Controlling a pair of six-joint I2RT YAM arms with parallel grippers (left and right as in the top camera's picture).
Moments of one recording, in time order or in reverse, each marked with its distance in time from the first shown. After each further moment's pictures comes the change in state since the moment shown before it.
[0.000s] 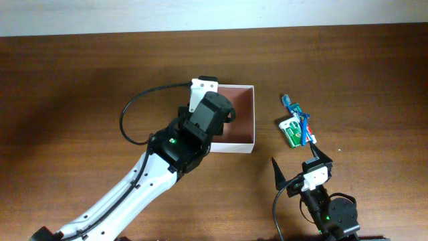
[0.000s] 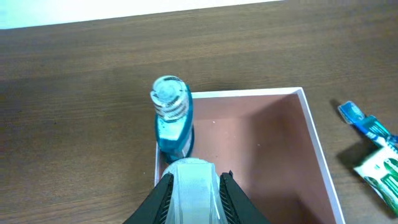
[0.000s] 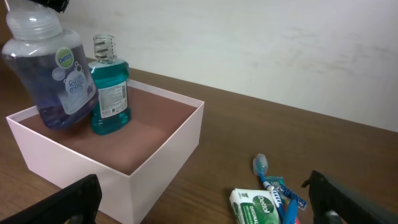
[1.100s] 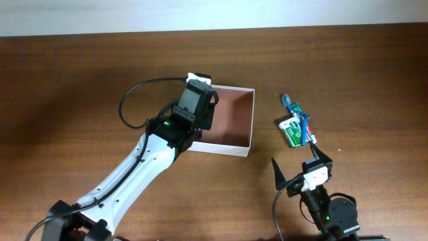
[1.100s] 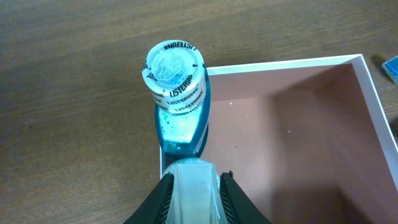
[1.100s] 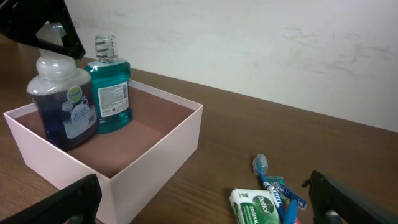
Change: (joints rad) left arm 0.159 0.119 -0.043 0.090 0.208 0.190; right arm 0.000 0.000 0.000 0.000 0.000 0.000
